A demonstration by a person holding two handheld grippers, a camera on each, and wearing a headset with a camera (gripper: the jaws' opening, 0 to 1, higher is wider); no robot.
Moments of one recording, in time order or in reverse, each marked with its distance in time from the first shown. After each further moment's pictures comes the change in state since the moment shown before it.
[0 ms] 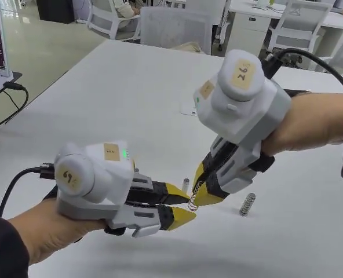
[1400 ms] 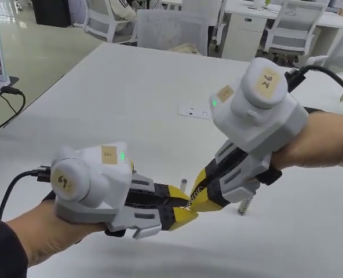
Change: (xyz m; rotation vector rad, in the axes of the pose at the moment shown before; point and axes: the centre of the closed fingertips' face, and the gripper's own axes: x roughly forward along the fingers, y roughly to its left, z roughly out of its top) left arm 0.006 -0.011 0.011 0.050 -0.023 -0.034; right arm -0.001 0.014 0.005 0.068 -0.133 -0.018
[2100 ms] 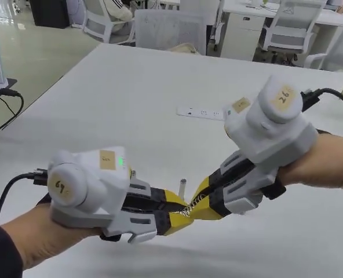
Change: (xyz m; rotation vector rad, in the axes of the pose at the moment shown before) left arm -0.003 -0.003 -0.009 0.019 0.048 -0.014; right arm 0.008 0.002 -0.008 0.078 -0.100 -0.005
